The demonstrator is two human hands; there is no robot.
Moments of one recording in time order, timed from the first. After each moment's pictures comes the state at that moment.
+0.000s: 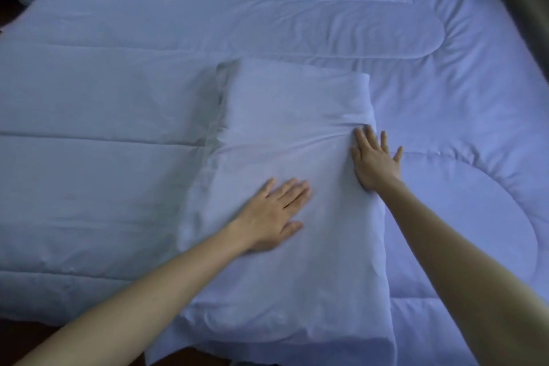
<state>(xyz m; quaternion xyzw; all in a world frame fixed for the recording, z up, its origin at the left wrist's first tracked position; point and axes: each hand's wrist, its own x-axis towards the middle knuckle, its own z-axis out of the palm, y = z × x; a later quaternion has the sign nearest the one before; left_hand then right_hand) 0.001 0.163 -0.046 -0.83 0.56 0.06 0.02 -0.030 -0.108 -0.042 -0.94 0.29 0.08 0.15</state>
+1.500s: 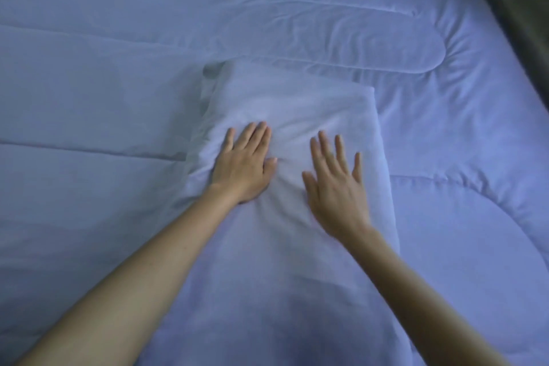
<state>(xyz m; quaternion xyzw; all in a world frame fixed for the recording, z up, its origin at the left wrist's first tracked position) 0.141 0.122 -0.068 -0.94 0.35 0.02 -0.02 0.007 -0.018 -0.035 -0.99 0.11 -0.07 0.09</state>
